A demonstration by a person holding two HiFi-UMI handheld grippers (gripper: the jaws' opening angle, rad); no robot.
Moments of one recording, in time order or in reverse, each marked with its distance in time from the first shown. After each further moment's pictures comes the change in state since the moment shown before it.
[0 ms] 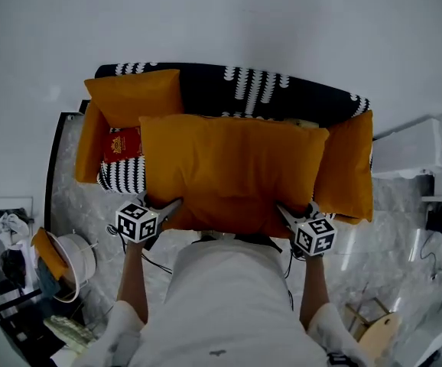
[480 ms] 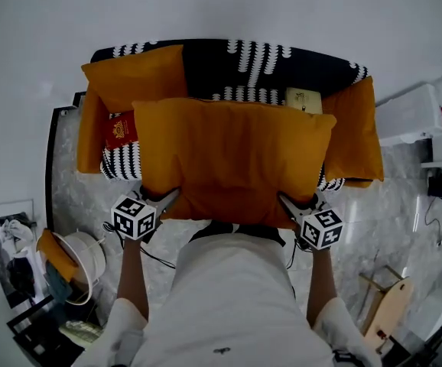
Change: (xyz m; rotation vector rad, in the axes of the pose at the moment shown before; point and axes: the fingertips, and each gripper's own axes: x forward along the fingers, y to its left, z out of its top) left arm -0.078 0.027 -0.048 0.093 -0.017 -0.050; right arm -0.022 0.112 -0.042 0.014 -0.008 -0.049
